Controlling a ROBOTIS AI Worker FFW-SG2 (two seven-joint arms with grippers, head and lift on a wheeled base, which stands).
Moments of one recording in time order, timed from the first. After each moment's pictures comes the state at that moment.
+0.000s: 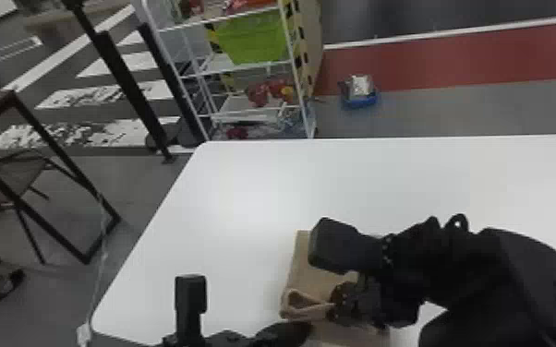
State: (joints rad) left arm 0.60 0.00 0.31 -2.33 0.16 1.03 -0.72; right arm -0.21 -0.09 0.83 -1.89 0.83 0.87 1.36
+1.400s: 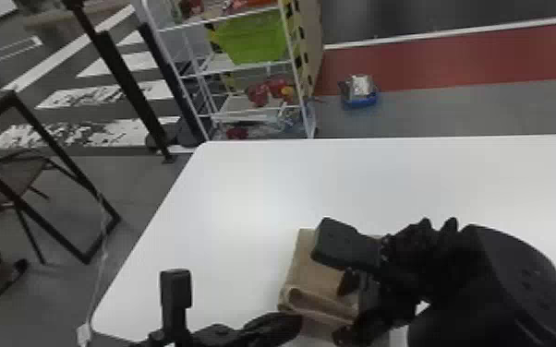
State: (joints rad) left arm 0.61 0.00 0.37 -2.37 0.21 1.04 -0.74; right arm -0.22 -0.04 0.79 -1.79 0.84 0.88 1.36
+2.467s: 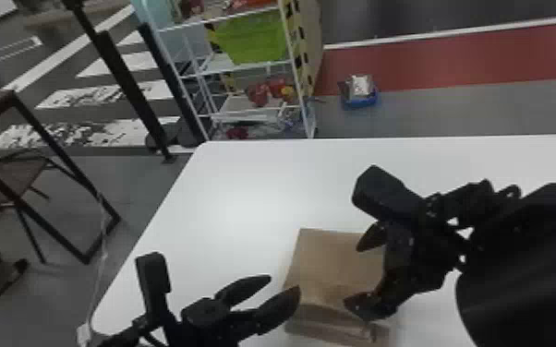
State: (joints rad) left arm 0.61 0.00 0.40 -2.36 0.30 0.84 -0.75; right arm -0.22 -0.06 0.62 -1.88 0.69 0.91 1.36
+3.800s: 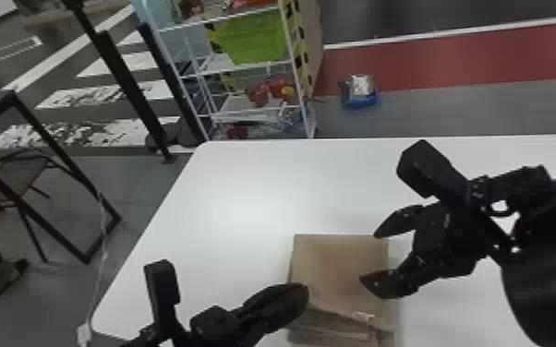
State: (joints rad) left arm 0.67 0.00 0.35 -2.40 0.30 0.80 -0.75; right arm -0.21 -0.07 0.50 -1.90 0.62 0.90 1.36
